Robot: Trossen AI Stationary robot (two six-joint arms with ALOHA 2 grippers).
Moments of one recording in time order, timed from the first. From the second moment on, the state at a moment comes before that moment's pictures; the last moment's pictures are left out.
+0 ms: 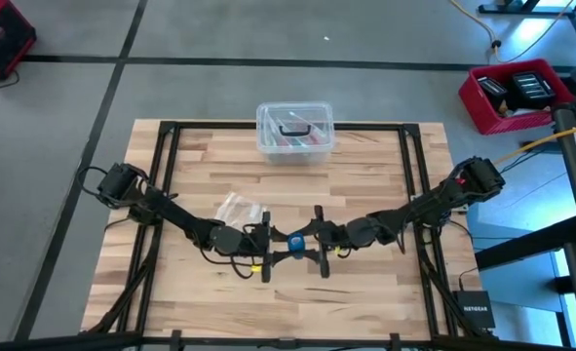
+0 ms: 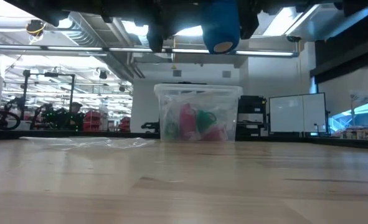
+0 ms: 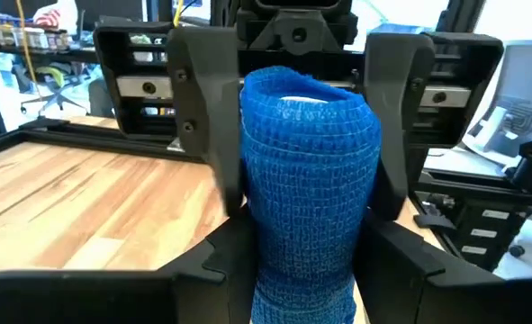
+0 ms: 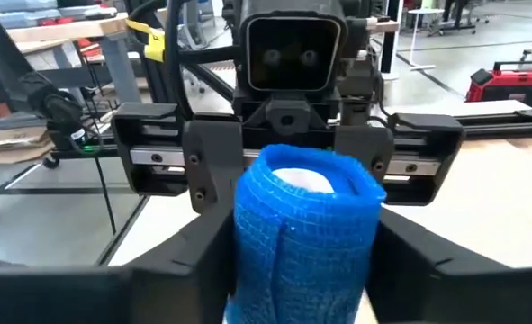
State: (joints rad) left arm -0.40 1.74 0.80 0.91 -0.45 -0.15; right arm 0.39 1.56 0.75 0.67 0.28 0.14
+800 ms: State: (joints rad) left arm -0.34 1.46 0.80 0.11 -0.47 -0.19; right arm 0.38 1.50 0.75 0.49 0.62 -0.11
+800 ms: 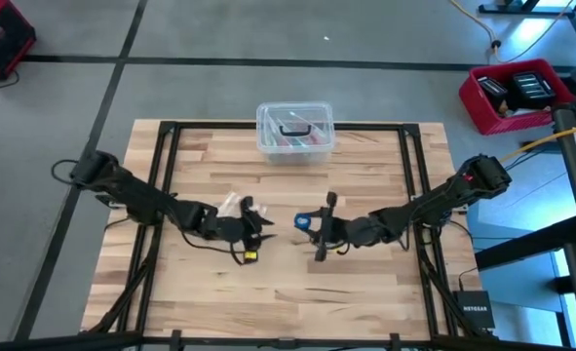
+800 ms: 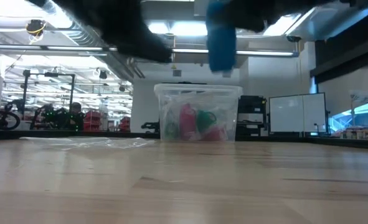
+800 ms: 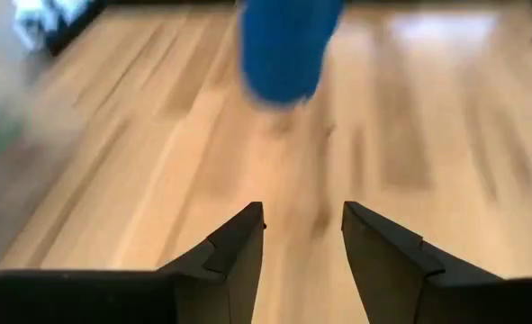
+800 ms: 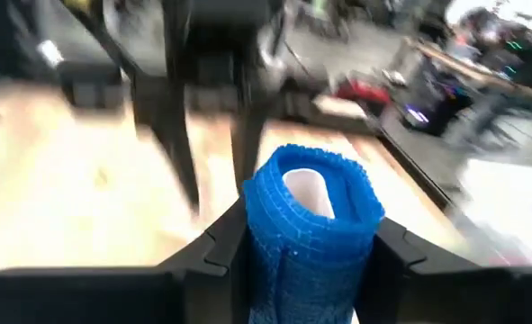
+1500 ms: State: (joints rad) left arm -0.34 1.80 1.22 -0.77 -0.47 -0.46; right arm 0.39 1.54 0.68 0.15 0.66 0.31
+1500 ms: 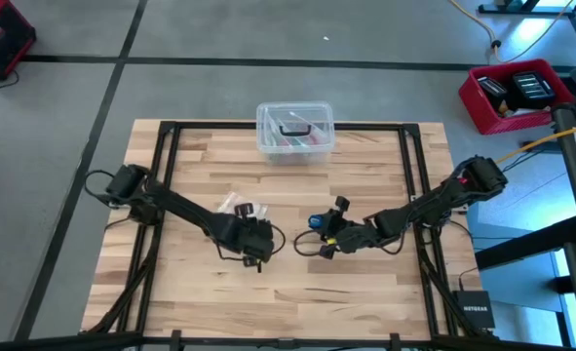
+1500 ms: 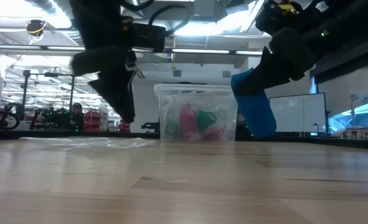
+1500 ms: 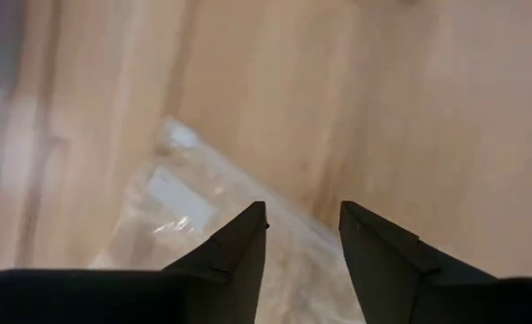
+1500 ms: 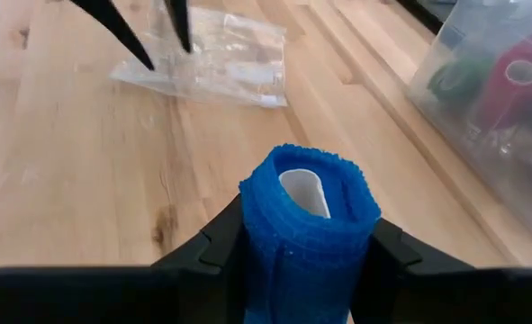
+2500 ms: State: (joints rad) left arm -0.23 1.82 1.15 -0.69 -0.41 -0.75; right arm 0.39 1.54 0.68 0.16 0.66 0.30
